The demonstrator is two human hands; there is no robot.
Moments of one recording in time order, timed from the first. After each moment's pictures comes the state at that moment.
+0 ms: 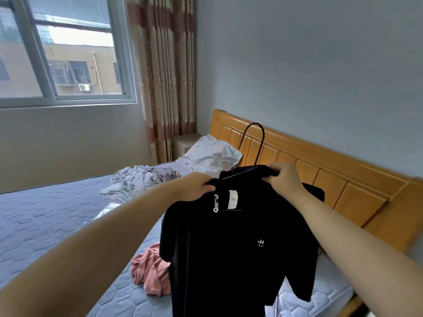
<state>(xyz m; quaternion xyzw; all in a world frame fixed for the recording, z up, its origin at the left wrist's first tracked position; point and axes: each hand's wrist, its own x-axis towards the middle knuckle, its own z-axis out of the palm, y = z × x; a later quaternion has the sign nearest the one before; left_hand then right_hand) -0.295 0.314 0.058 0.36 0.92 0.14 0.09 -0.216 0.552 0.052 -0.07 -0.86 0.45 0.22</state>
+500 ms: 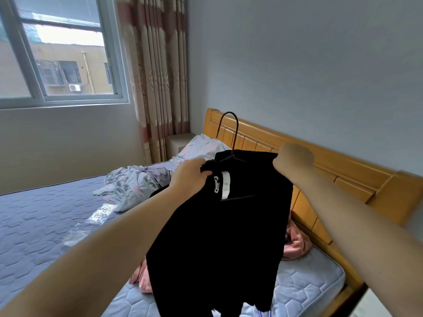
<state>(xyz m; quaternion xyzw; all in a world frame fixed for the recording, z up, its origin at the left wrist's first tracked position) -0.283 0.337 0.050 0.24 0.91 0.30 -0.14 -0.197 0.568 0.104 -0.22 -0.96 0.03 0.19</state>
